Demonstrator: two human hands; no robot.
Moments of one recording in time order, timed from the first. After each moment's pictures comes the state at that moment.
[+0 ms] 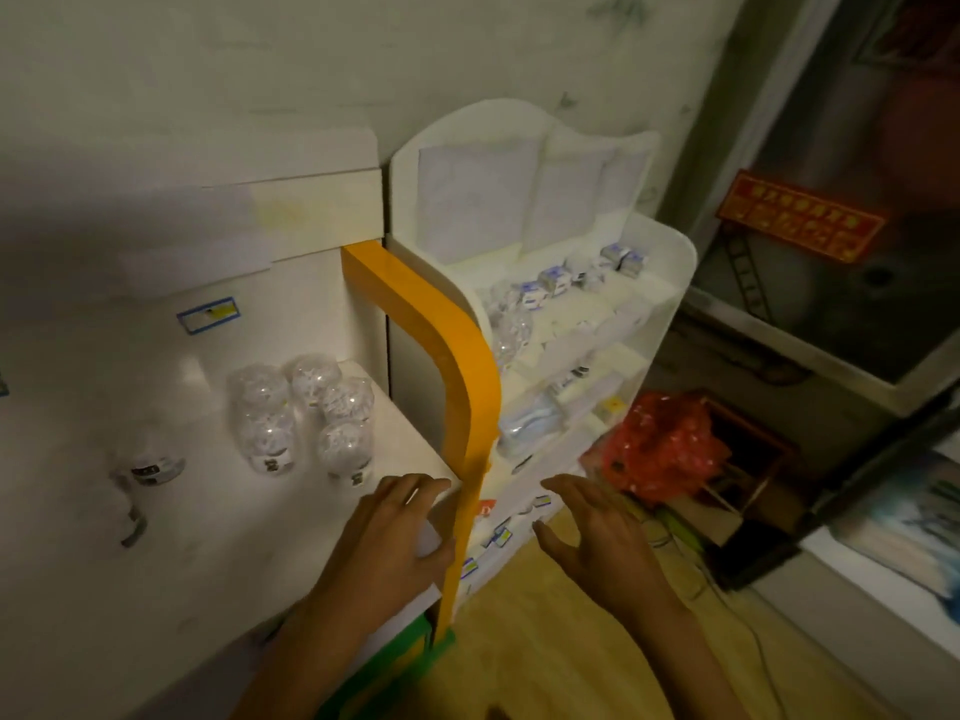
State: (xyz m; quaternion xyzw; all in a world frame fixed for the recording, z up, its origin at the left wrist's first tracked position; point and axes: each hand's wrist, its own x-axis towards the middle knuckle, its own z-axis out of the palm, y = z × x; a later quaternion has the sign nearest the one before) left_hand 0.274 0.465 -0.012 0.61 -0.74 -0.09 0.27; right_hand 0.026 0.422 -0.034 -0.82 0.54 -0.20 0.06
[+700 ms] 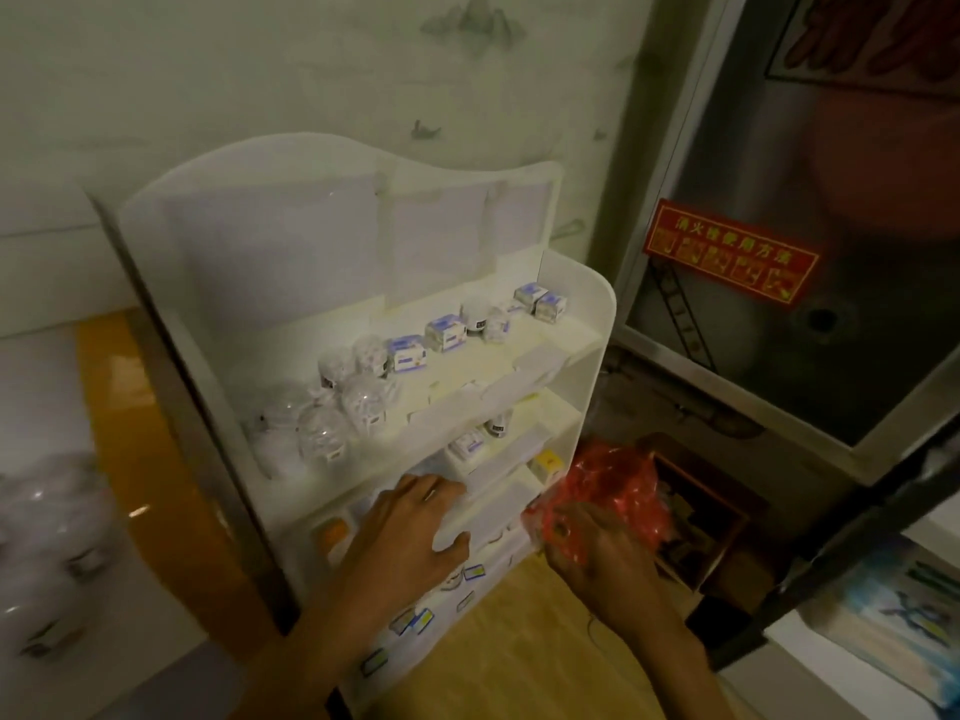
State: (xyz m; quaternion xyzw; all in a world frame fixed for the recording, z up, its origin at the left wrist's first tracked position) left_hand 0.022 0.234 -0.017 0.58 -0.77 -0.08 0.24; right_hand -0.229 0.220 -0.043 -0.78 0.59 -0.18 0.11
